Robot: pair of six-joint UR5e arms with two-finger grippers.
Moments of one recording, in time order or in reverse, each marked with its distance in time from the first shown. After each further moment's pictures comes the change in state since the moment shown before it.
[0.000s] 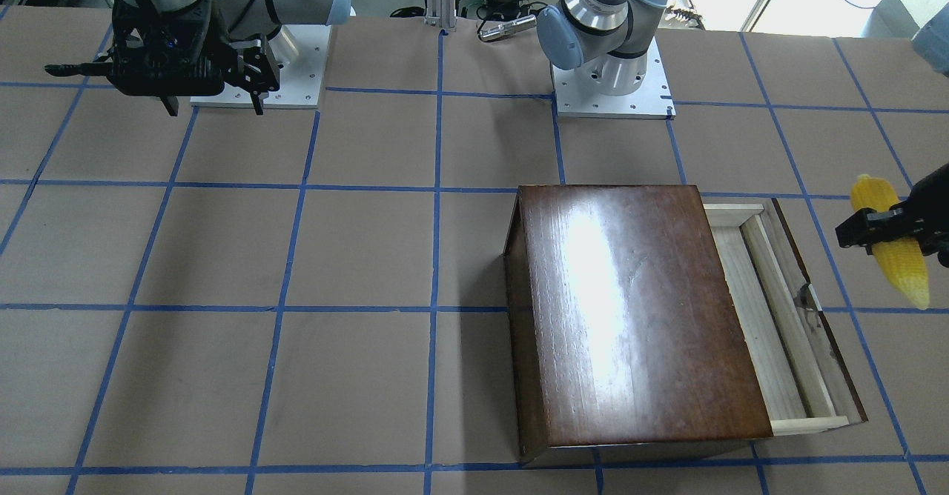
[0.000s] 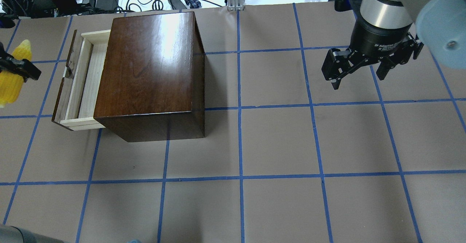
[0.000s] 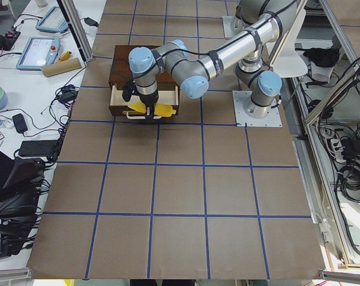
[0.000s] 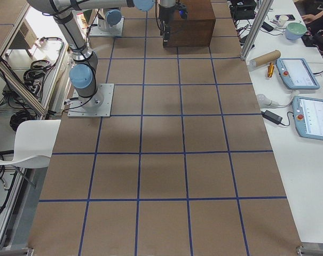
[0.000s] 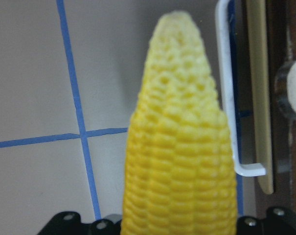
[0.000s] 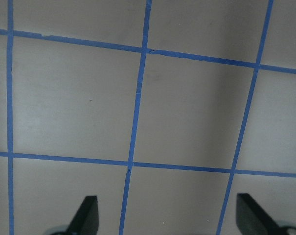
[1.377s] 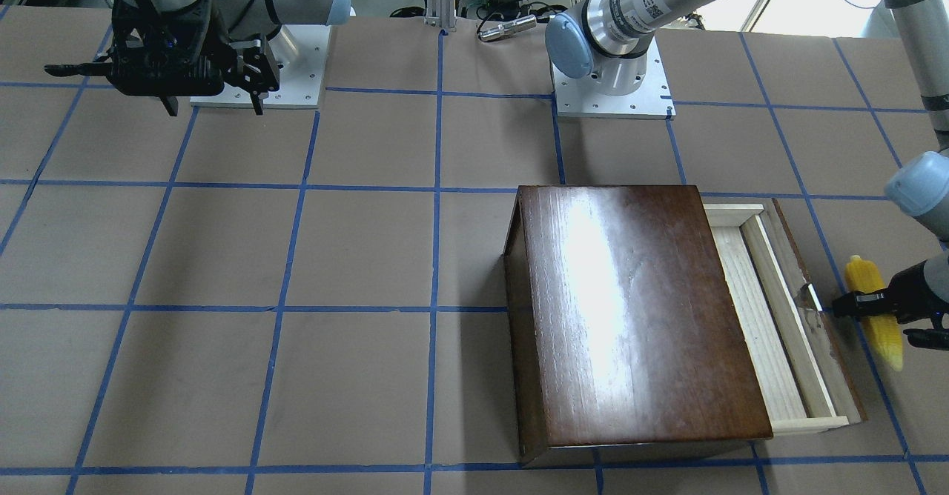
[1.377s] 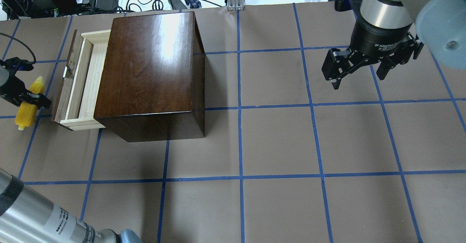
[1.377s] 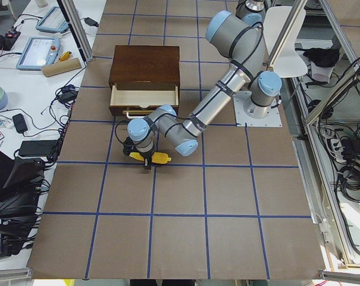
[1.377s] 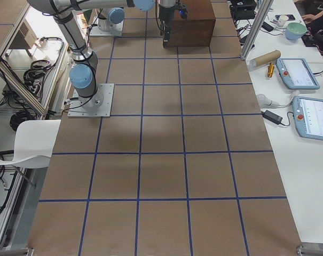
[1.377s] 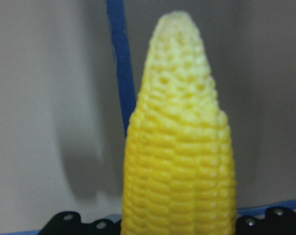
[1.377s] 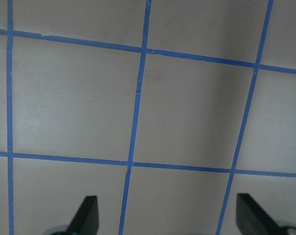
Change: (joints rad) left arm 0.176 -0.364 -0.014 0.368 0.018 0.193; right arm 0.000 -0.001 0.000 0.000 -0.001 0.000
